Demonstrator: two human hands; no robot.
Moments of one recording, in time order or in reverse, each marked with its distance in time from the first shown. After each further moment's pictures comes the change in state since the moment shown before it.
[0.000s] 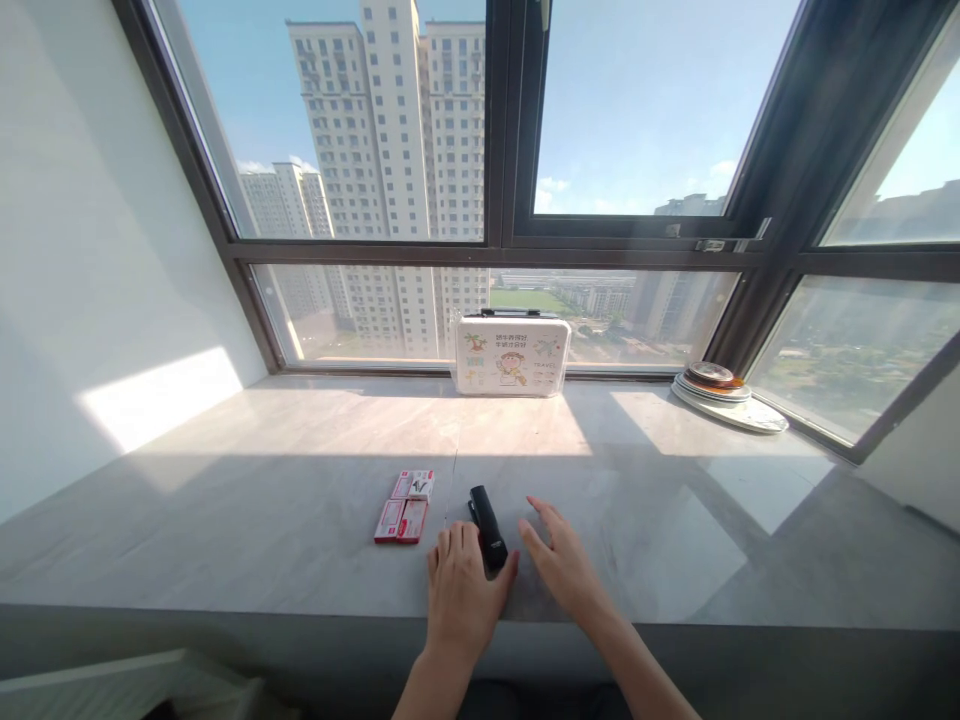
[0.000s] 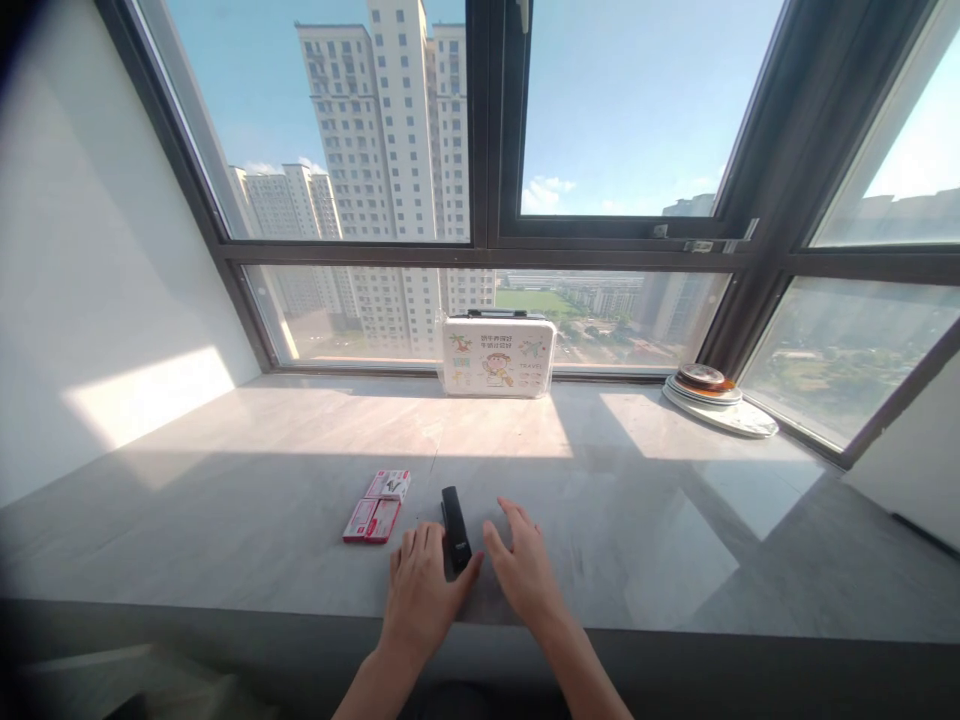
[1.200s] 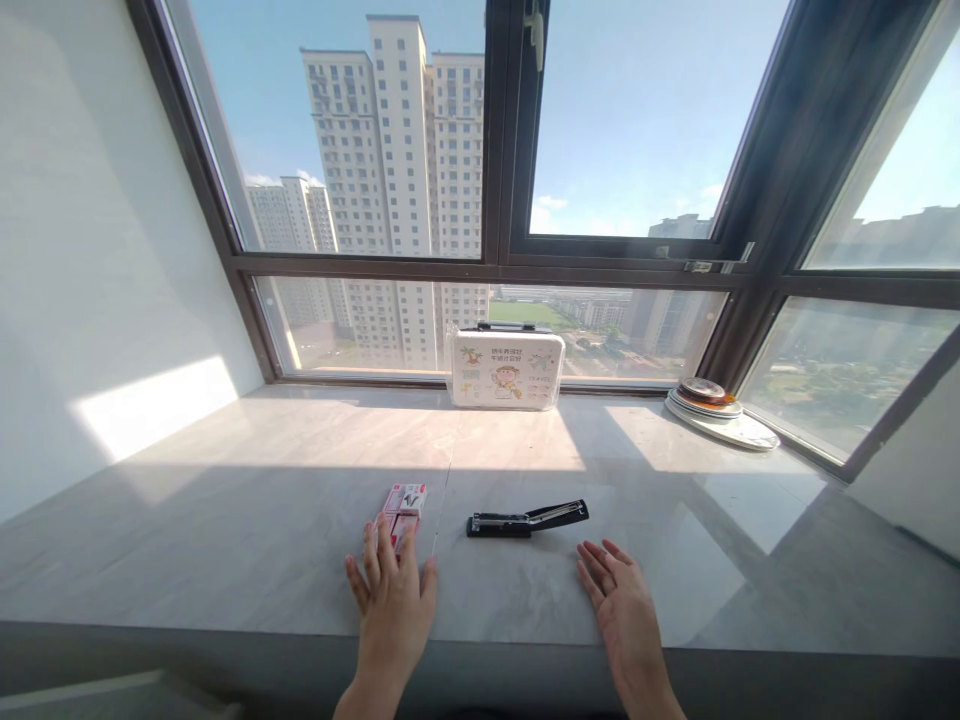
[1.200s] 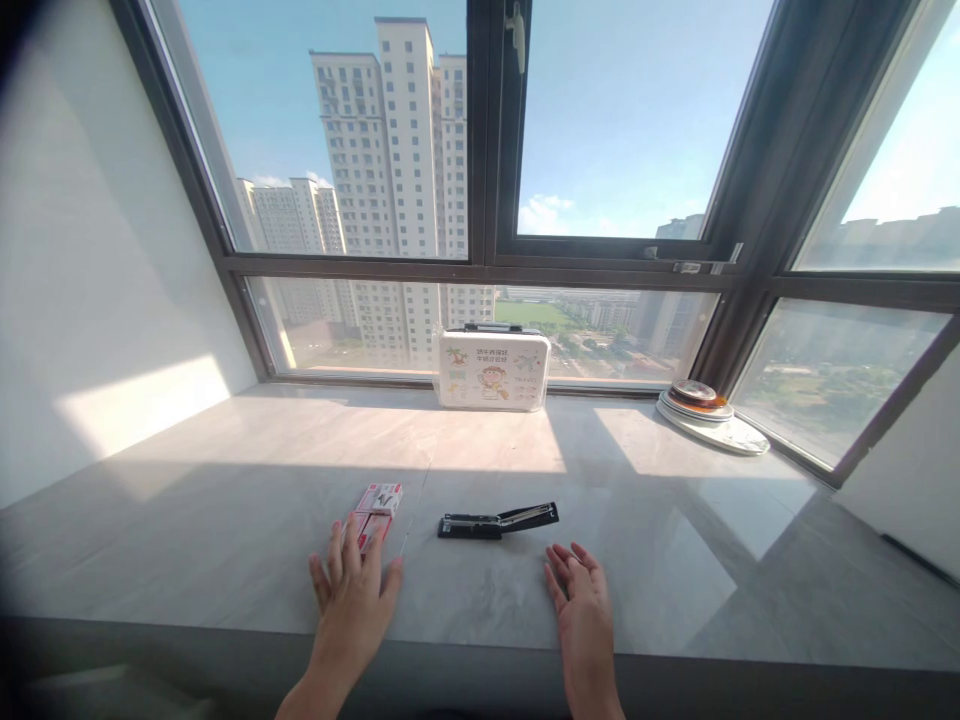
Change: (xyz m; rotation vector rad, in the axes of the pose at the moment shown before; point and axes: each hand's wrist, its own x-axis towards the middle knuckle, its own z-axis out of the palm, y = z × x) left_hand -0.002 -0.060 0.000 0.186 0.247 -0.068; right_hand -0.036 0.056 -0.024 1.315 0.481 0.393
